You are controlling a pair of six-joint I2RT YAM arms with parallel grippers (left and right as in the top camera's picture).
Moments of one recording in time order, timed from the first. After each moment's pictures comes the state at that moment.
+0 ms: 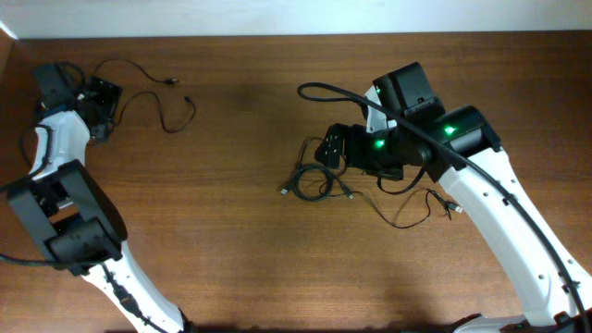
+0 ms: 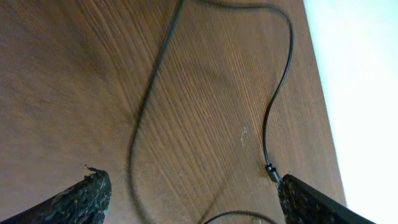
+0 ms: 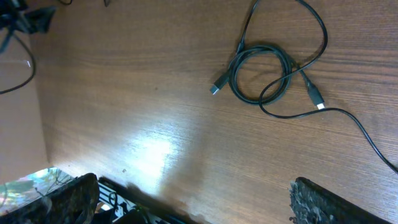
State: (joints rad) left arm 0.46 2.17 1.70 -0.44 0.17 -0.77; right arm 0.44 1.56 1.57 -1.11 -0.40 0.56
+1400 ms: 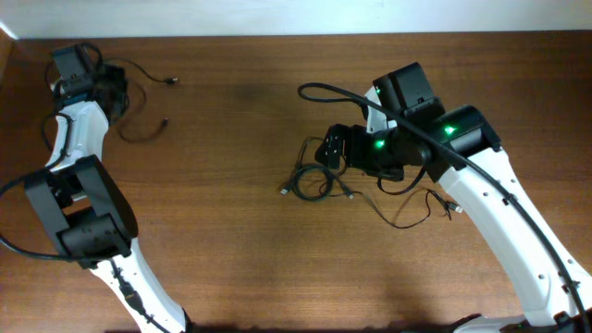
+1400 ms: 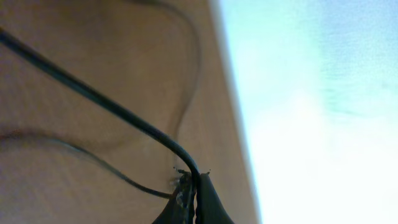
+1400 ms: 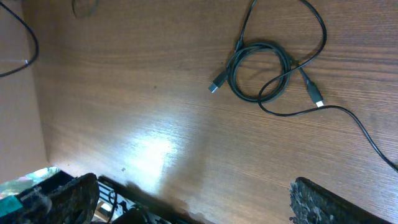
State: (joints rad) left arm 0.37 2.19 1.71 -0.20 0.17 -1.05; right arm 0.44 1.56 1.57 -1.11 -0.40 0.56
